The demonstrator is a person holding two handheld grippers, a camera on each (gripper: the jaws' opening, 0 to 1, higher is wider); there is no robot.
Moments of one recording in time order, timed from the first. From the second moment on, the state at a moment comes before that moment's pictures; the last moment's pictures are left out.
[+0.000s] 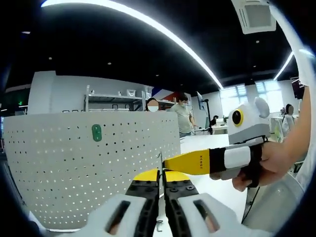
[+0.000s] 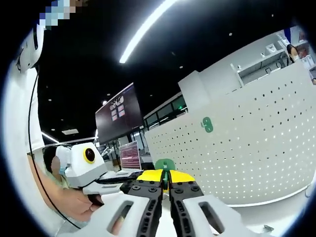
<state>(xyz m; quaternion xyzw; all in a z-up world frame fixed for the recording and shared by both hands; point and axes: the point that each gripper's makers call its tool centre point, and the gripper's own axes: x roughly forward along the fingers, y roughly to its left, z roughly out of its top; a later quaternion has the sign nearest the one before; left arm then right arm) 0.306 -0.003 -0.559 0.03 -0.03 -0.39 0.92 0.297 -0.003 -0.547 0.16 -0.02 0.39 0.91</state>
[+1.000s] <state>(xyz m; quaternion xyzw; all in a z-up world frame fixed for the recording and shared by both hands) 0.306 -0.001 -0.555 0.03 -0.04 -0.39 0.92 0.301 -0.003 -0.542 0.17 -0.01 0.39 0.91</state>
